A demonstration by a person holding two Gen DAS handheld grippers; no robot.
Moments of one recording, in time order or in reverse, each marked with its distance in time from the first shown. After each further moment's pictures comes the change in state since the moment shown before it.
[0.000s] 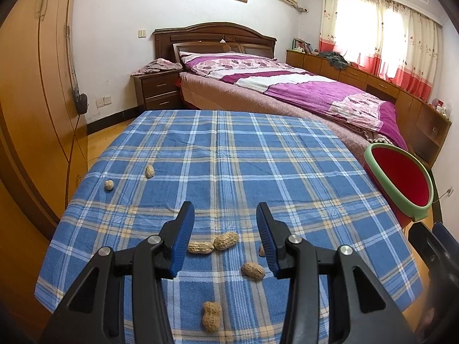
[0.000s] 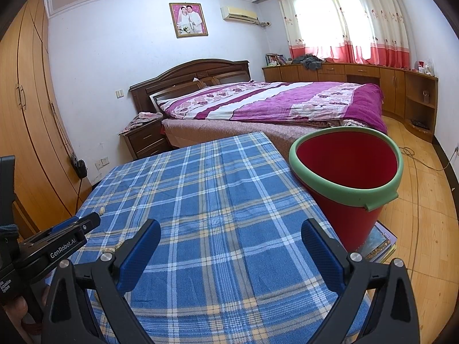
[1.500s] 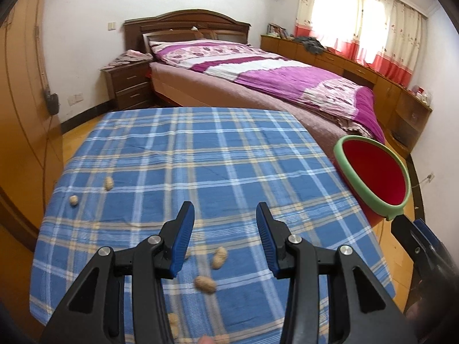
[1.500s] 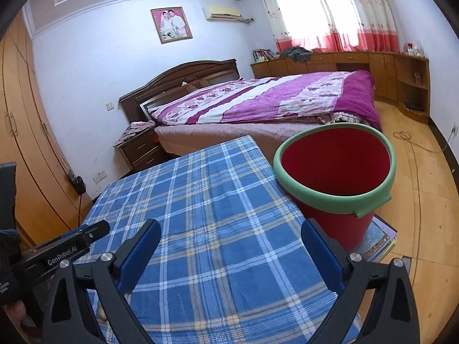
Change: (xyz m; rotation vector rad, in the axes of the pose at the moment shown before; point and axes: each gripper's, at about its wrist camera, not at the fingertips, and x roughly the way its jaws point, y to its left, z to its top) left arm 0.006 -0.034 0.029 0.050 0.076 -0.114; right arm 0.003 -0.030 0.025 0.093 0.010 -0.005
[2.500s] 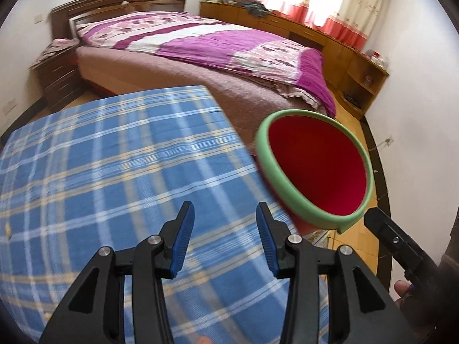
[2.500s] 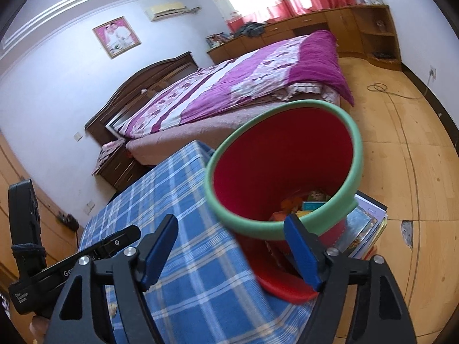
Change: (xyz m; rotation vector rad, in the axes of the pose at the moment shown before) left arm 0.091 -0.123 0.051 0.127 0.193 -0.273; right arm 0.038 -0.113 0.046 0.264 0.084 -0.053
